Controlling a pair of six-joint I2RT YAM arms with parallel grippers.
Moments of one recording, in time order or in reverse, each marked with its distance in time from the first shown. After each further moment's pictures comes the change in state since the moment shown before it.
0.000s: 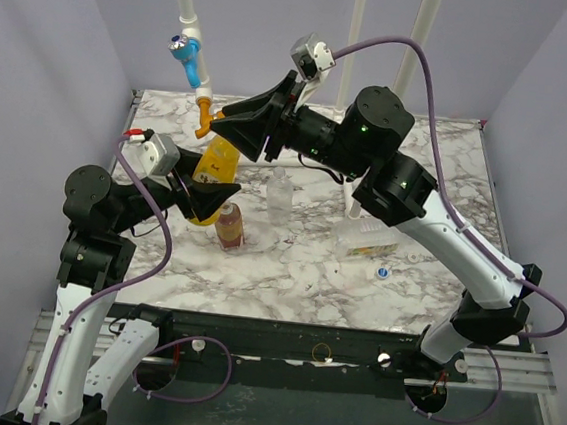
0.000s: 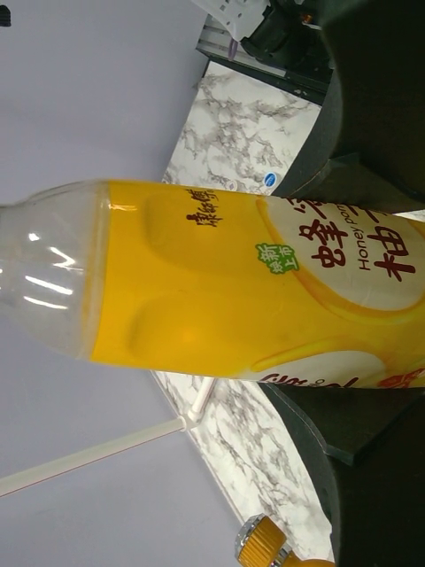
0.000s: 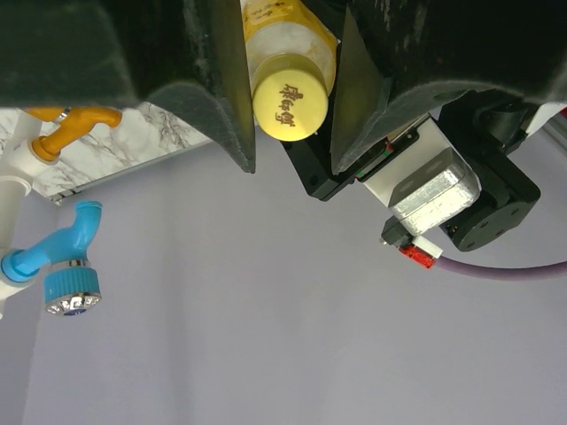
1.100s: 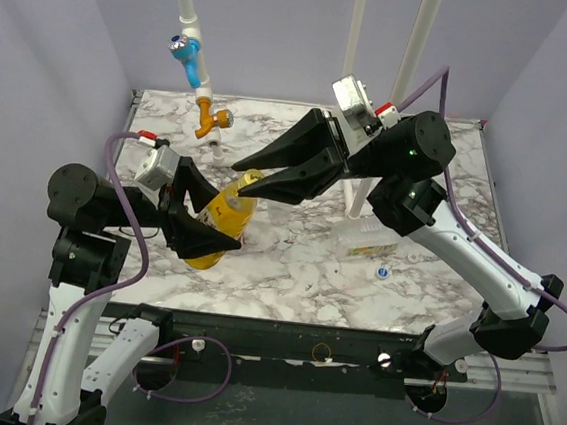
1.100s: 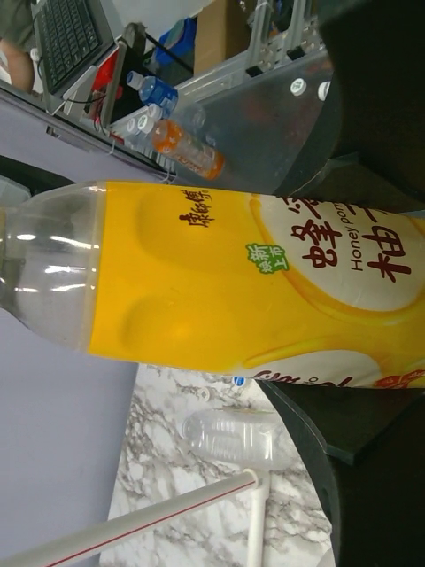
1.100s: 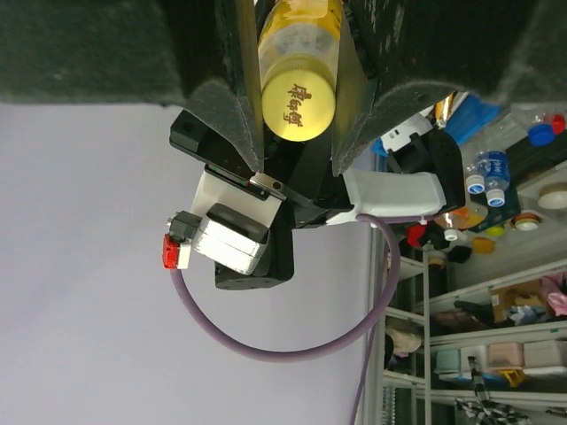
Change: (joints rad) left arm -0.009 0.029 0.107 0.066 0.532 -0.329; right arm -0.058 -0.132 -0.260 0.479 -0.706 0.040
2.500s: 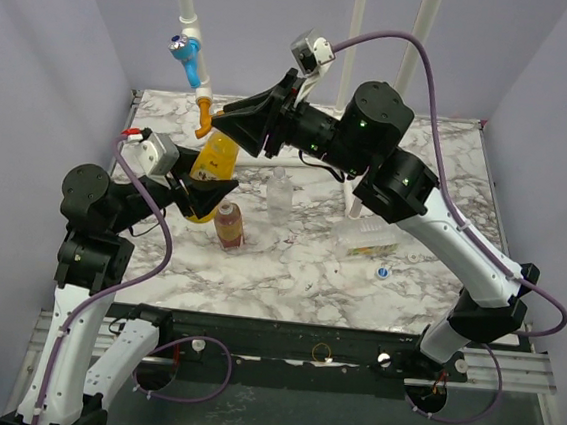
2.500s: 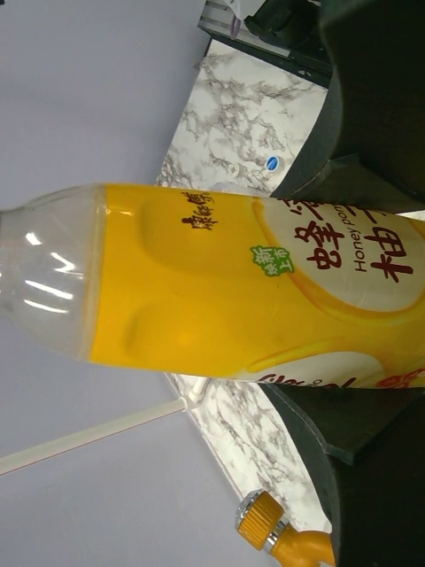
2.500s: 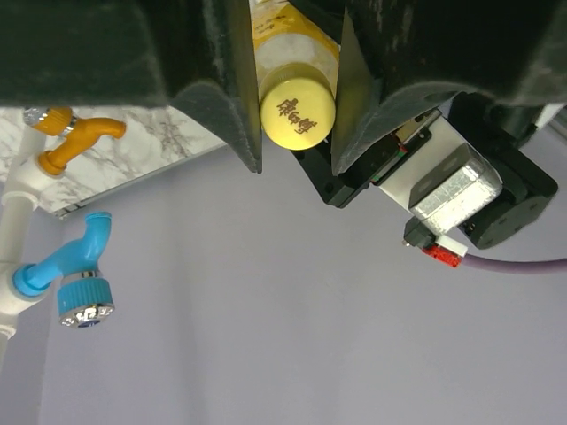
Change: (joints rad) left arm 0.008 -0.028 -0.082 -0.089 -0.555 0.374; right arm 0.043 0.154 0.313 -0.542 0.750 -0.021
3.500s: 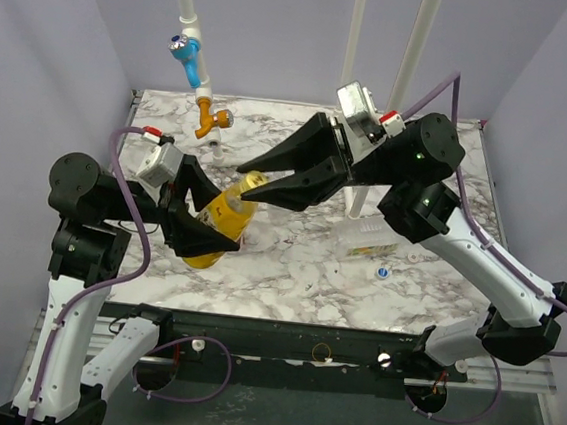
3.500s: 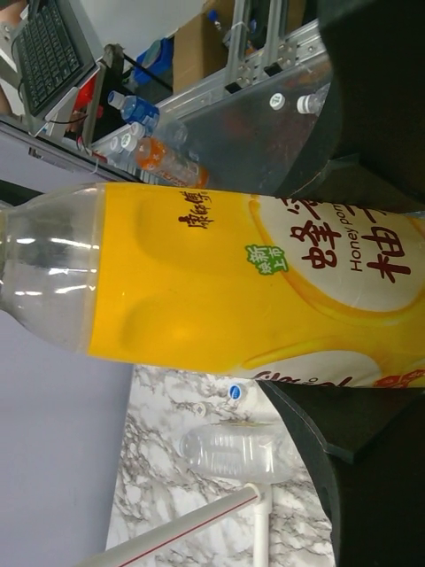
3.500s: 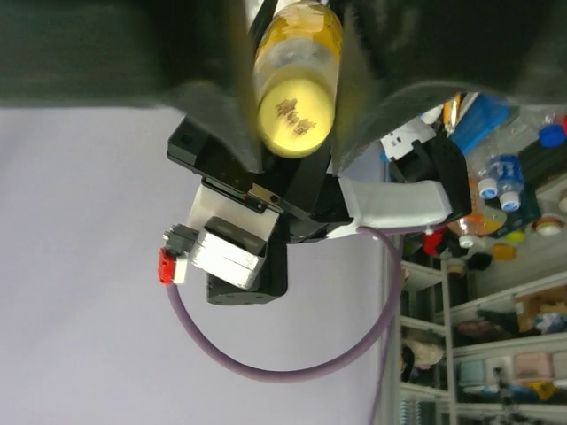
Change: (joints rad) left arm -0.011 0.074 0.131 0.048 0.639 -0.344; right arm -0.034 -0.198 -0.321 0.438 -0.736 -0.068
